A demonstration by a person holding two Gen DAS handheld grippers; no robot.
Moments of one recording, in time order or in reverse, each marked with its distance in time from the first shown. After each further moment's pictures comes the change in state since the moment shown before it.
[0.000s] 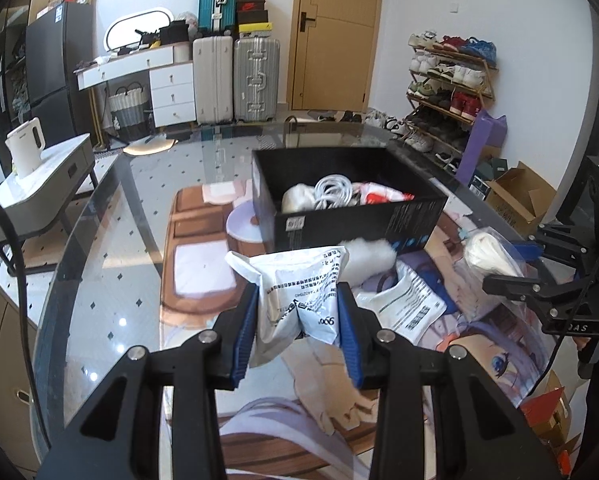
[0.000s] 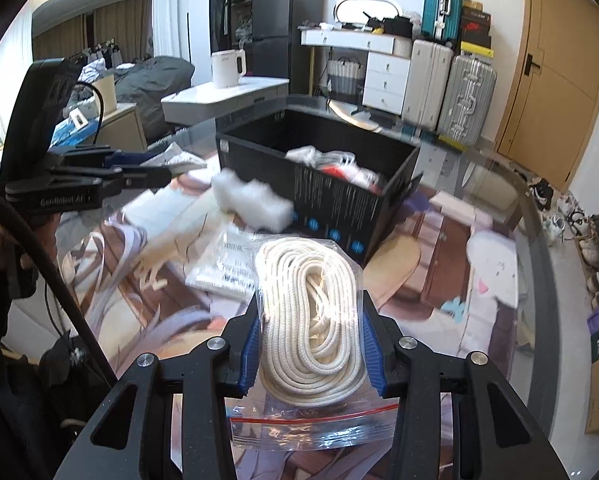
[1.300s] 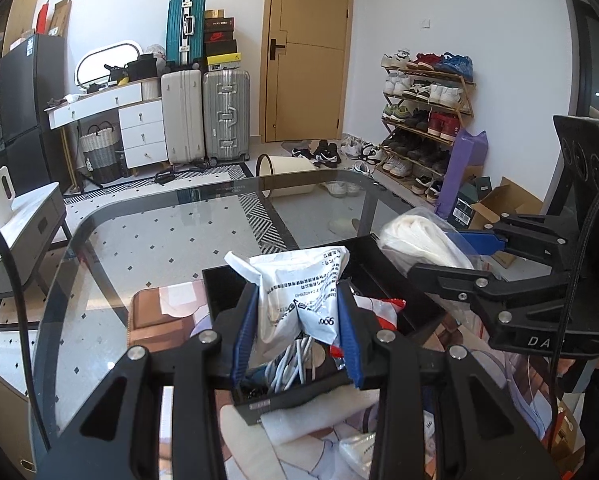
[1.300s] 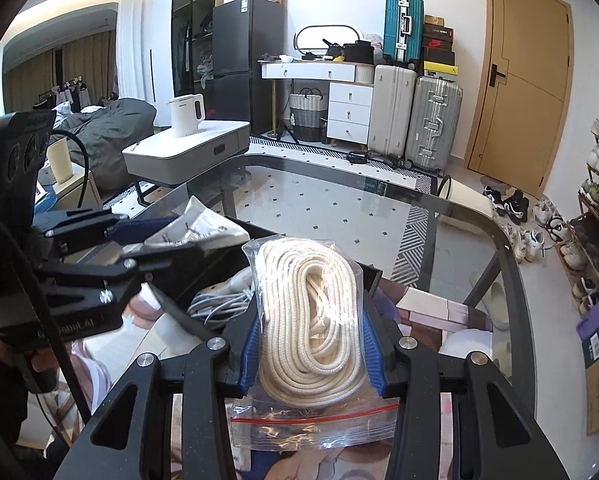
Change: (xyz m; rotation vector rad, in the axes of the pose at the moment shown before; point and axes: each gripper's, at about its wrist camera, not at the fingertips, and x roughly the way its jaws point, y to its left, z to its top) left arm 0.052 -0.014 0.089 0.071 -0.093 -0.071; right arm 0.033 -0.036 0.110 0.092 -0.075 -0.074
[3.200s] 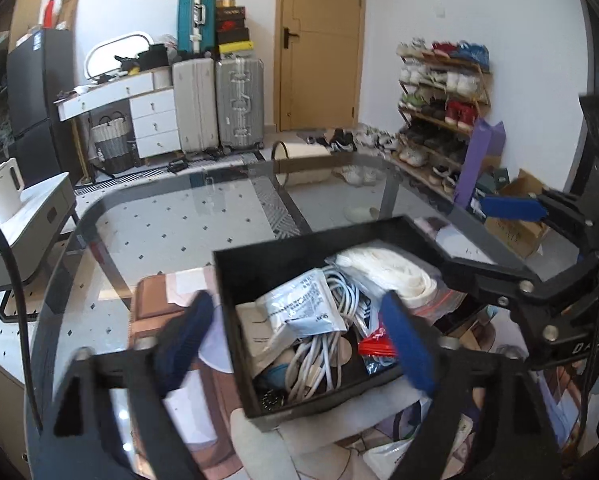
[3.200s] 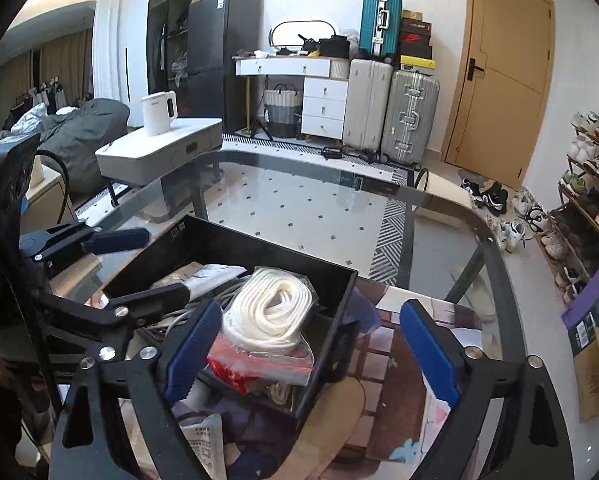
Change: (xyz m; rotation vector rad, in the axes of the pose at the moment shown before) left arm 0.020 0.002 -0.009 -0.018 0.019 0.063; right arm 0.019 -0.009 0.002 0.032 -0.010 -0.093
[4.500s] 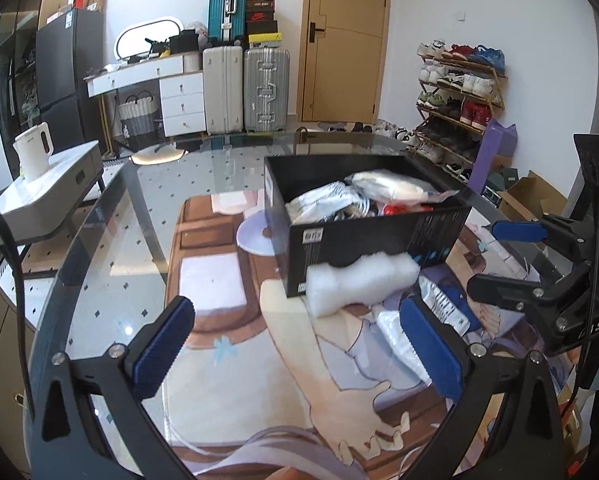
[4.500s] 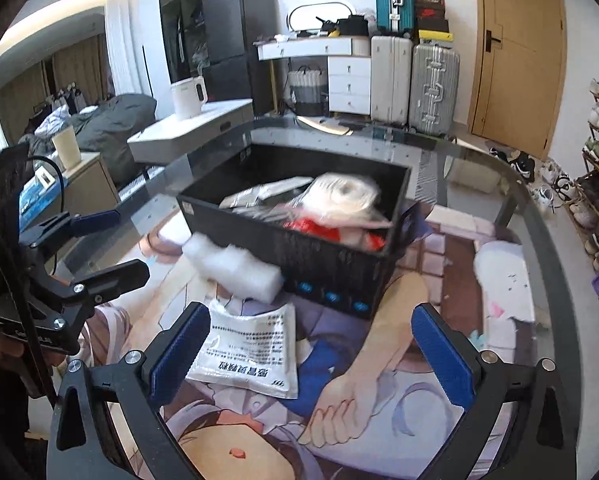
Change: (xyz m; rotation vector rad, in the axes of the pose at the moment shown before) left arm -0.058 0.012 -0.082 -0.064 0.042 0.059; right arm -0.023 0.041 -0.076 0.032 0.108 0.140
